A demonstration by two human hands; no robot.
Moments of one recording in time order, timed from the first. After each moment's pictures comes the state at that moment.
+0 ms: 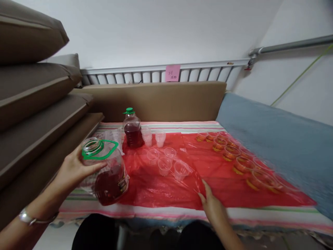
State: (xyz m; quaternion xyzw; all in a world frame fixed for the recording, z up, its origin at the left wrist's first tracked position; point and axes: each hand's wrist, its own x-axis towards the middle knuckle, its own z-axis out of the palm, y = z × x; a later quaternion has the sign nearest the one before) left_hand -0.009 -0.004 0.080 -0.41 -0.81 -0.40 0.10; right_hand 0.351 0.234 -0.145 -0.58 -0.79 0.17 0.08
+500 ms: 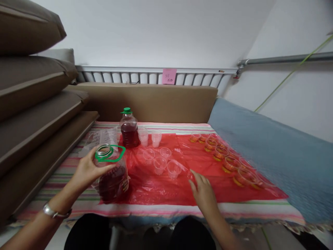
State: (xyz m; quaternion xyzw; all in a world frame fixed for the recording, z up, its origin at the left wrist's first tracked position) left_hand -0.013 0.013 0.037 -0.43 -0.79 -0.43 0.03; right_hand 0.334 0.236 -0.108 -0.44 -0.85 0.07 0.27
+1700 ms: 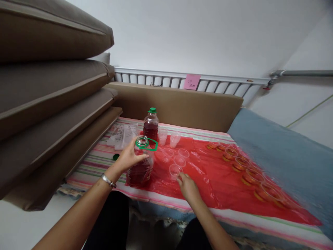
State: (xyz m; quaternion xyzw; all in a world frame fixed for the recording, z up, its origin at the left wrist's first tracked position) left_hand -0.011 0.009 0.023 -0.52 -0.68 -0.51 -0.02; right_hand 0.232 0.168 -0.086 -0.37 -0.91 0.15 0.12
